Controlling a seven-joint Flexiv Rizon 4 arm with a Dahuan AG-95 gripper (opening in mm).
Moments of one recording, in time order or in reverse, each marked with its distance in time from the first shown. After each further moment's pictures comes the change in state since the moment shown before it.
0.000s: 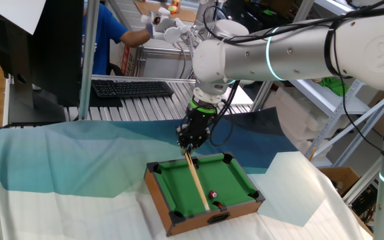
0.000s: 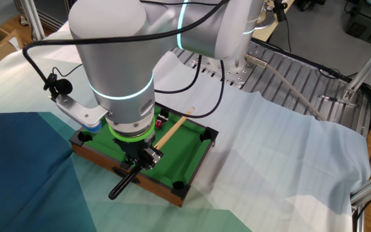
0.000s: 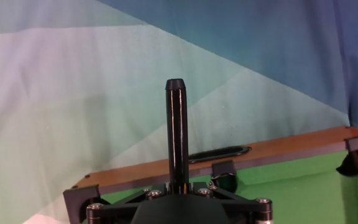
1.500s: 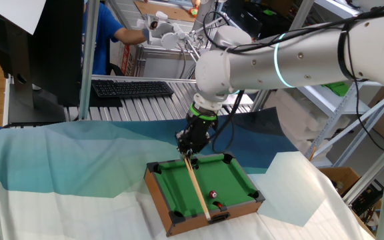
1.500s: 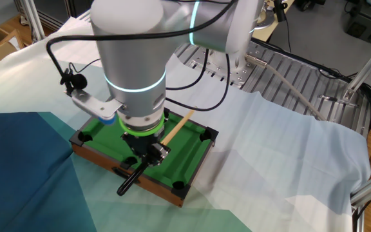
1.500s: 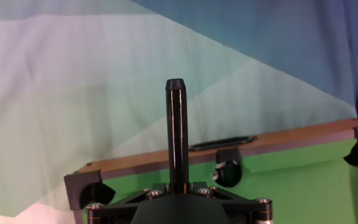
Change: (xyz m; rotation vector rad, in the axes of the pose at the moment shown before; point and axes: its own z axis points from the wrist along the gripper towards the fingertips) arm 0.015 0.006 0.004 -0.012 -0.030 -0.024
